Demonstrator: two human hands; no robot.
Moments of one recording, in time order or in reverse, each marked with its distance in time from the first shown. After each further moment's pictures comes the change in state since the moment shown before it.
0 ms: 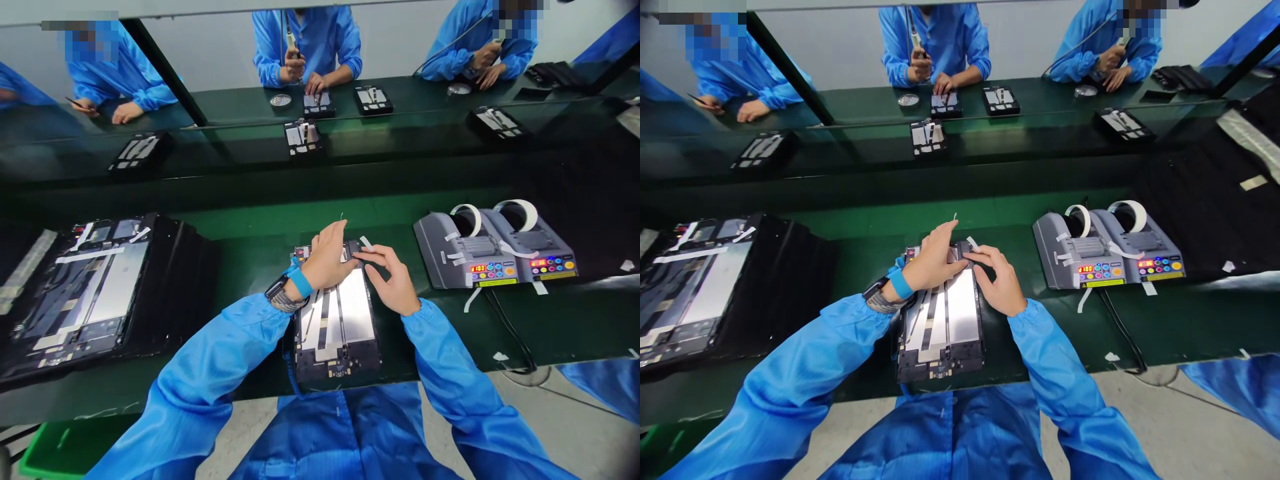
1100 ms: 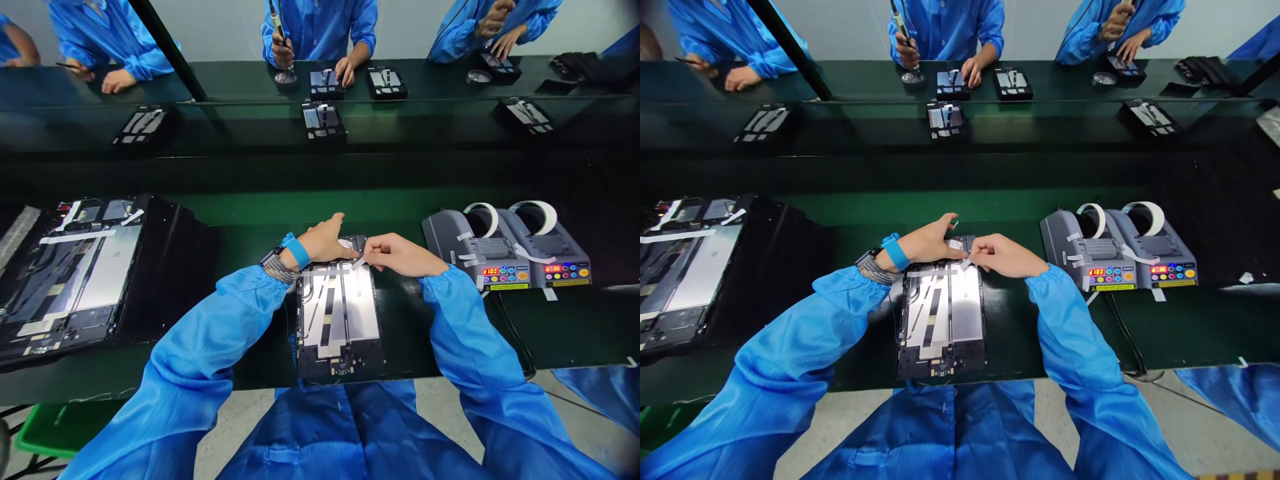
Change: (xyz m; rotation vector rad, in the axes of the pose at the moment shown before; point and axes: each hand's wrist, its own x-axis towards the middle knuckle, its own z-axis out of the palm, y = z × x) left_hand 0.027 0.002 -0.038 0.041 -0.354 -0.360; right_hand 0.082 -0.030 -0.035 0.019 -0.756 0.339
